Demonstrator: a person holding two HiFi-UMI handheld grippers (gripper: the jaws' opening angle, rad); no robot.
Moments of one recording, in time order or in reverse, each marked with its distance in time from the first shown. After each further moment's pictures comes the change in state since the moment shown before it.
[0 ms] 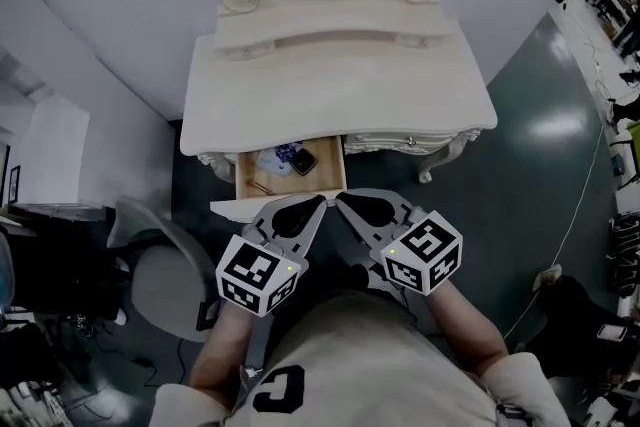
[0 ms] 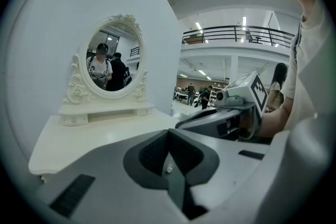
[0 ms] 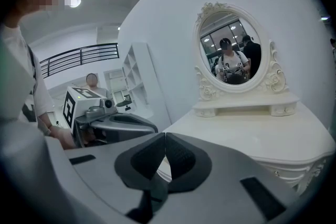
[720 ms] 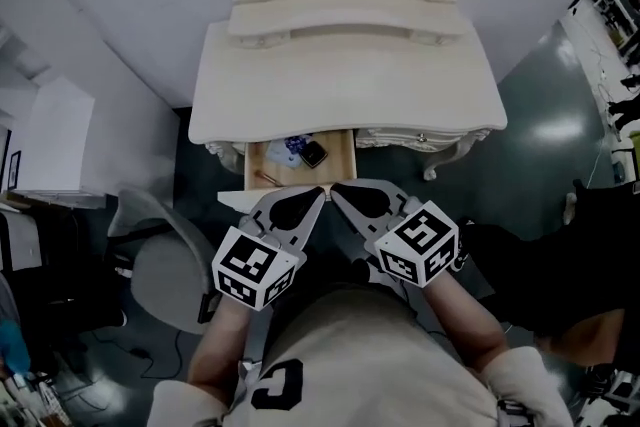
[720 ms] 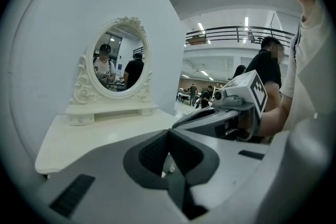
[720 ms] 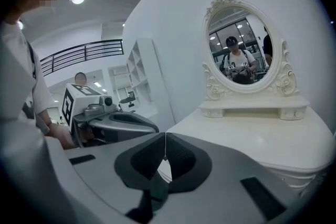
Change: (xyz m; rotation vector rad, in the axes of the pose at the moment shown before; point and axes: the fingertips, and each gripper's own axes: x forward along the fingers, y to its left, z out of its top) left arm -0.023 0.028 -0.007 -0.010 -0.009 0.020; right arm 0.040 0.020 0.002 -0.043 0.026 0.035
